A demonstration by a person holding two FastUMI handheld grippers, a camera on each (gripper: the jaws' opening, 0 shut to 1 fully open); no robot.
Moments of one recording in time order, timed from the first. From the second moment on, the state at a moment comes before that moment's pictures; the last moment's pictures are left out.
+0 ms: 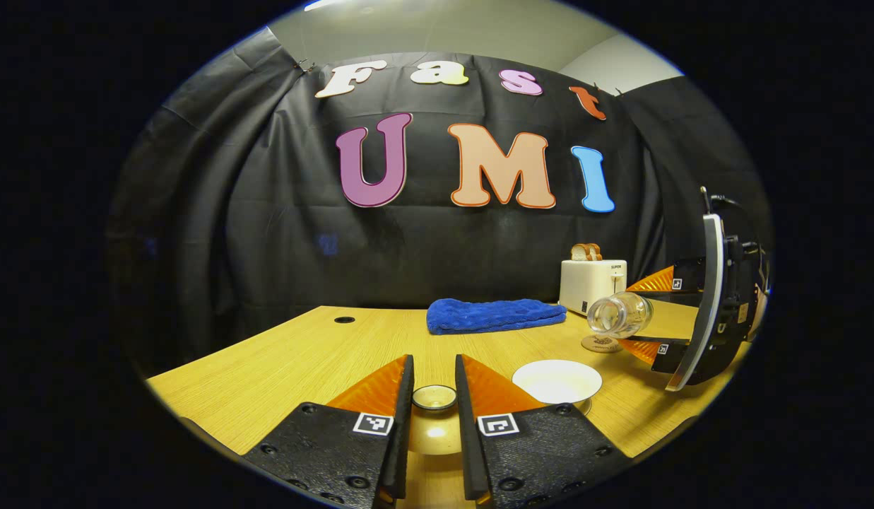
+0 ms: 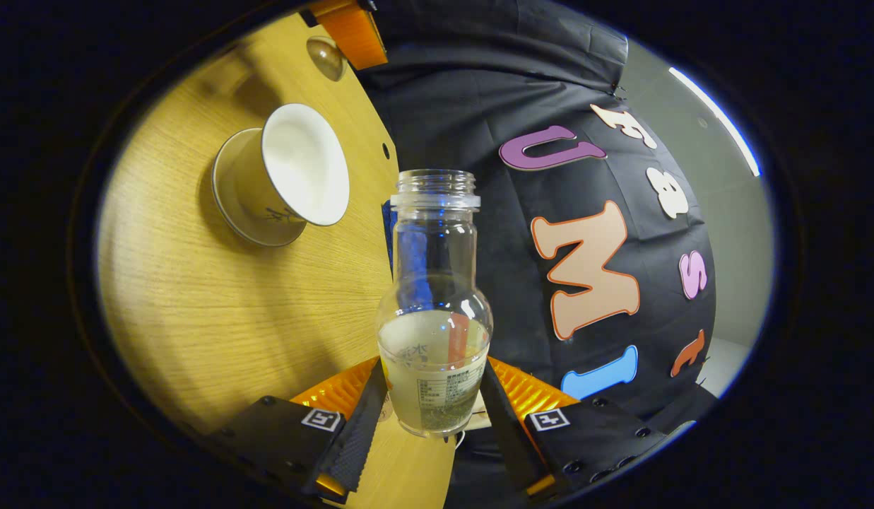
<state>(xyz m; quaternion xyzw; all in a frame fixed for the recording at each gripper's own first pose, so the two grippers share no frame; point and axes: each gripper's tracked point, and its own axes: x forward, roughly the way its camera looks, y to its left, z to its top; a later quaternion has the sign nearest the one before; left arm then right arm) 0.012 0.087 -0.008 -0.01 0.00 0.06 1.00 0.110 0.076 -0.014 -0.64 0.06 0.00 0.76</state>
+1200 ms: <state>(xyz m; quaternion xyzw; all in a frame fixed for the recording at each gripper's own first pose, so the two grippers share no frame) 0.014 0.086 -0.009 0.00 0.00 0.06 1.00 0.123 0.088 0.003 -0.78 0.00 -0.02 0.62</state>
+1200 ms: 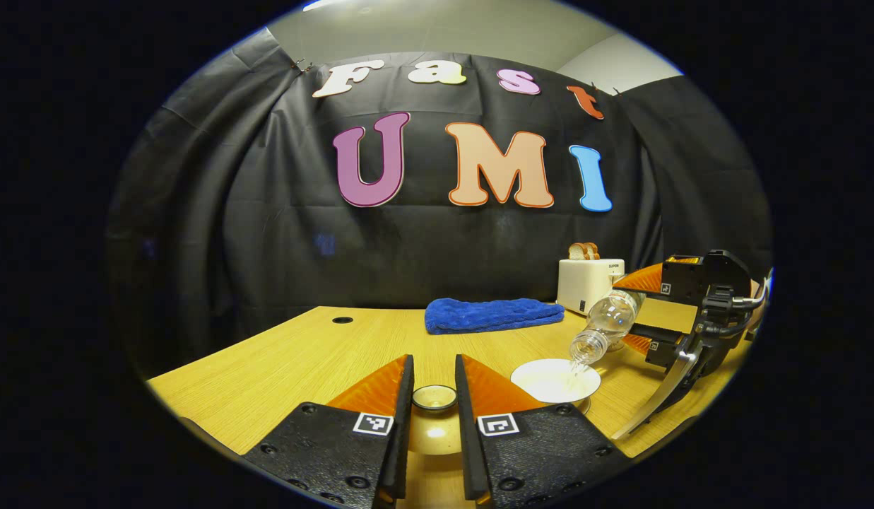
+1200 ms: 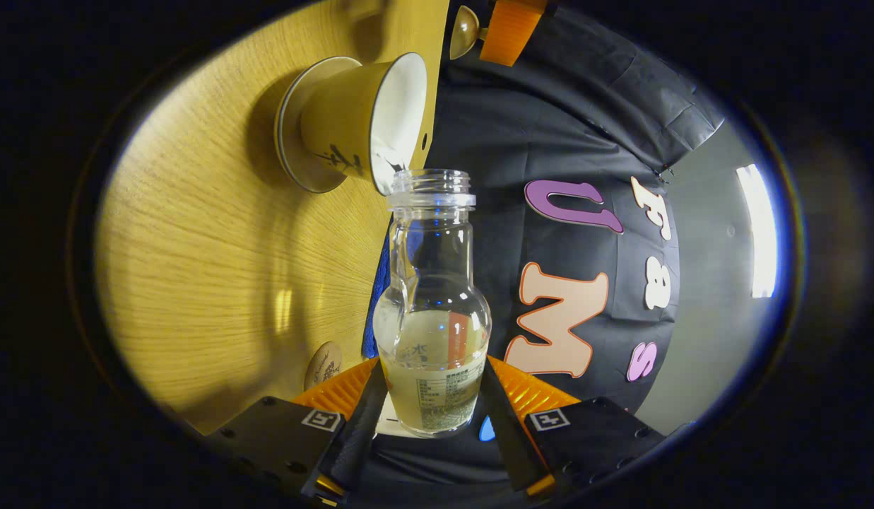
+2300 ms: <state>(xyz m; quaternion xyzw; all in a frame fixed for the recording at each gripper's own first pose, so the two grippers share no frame) 0.012 0.084 -0.009 -0.01 0.00 0.06 1.00 0.122 0.107 0.067 -0.83 -0.09 -0.05 0.55</state>
